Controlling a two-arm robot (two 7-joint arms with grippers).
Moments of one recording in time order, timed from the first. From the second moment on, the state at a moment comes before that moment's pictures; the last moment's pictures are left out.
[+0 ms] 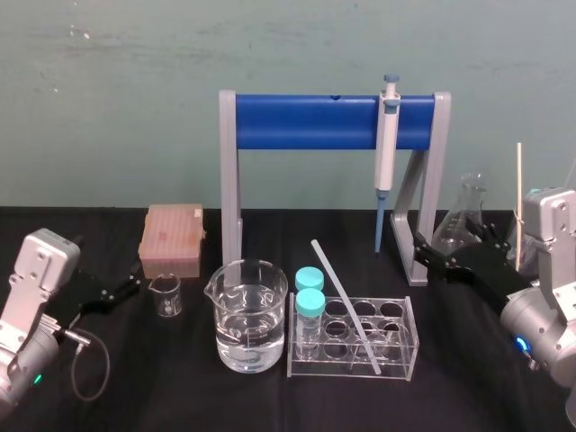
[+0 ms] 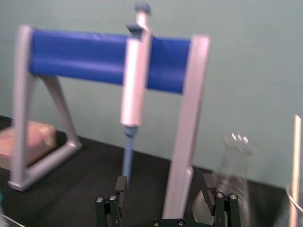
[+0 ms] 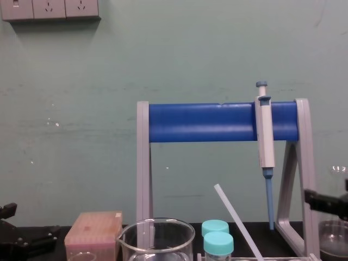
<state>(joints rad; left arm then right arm) -0.20 0.60 0.45 -1.41 -0.25 -0.12 0.03 0.22 0.42 -0.28 -1.42 0.35 0.00 0.14</state>
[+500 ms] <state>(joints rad) -0.20 0.60 0.45 -1.41 -0.25 -0.12 0.03 0.21 0.41 -0.27 -1.42 0.33 0.08 0.09</state>
